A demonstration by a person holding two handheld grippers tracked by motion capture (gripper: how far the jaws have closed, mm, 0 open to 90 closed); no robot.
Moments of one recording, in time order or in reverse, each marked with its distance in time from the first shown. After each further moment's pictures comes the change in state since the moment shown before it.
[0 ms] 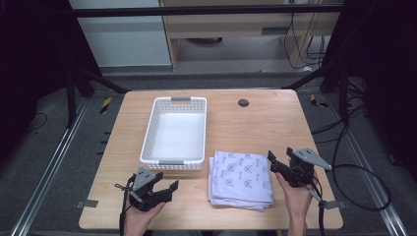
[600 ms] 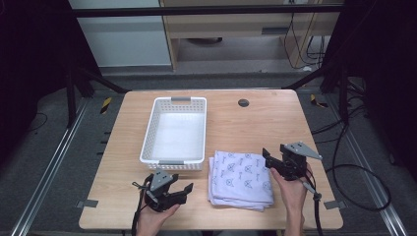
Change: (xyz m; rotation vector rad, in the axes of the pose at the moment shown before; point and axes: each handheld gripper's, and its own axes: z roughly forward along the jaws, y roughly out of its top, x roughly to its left) left arm -0.031 0.008 0.020 0.035 -0.066 0.047; right arm 0.004 0.006 0.021 0.063 0.034 -0.033
